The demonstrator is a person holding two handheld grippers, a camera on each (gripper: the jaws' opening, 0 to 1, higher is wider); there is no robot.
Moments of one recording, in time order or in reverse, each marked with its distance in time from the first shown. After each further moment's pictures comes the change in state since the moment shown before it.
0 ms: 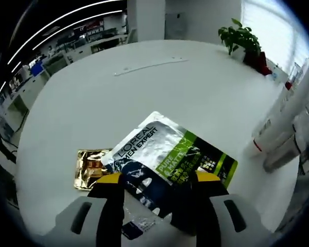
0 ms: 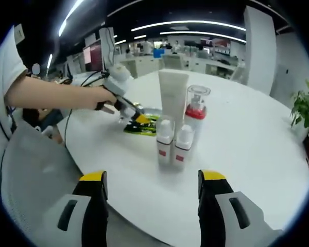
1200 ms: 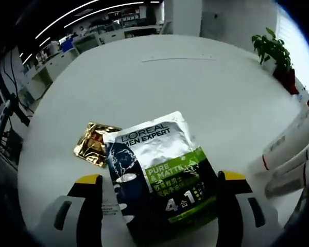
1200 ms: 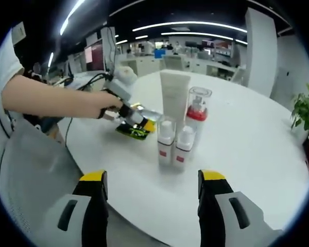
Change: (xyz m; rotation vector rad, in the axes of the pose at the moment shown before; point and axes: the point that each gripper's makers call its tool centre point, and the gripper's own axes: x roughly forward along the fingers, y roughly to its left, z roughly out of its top) left arm -0.001 -0.013 -0.010 -0.235 0.053 0.218; right arm 0.000 0.002 0.001 -0.013 -0.001 0.005
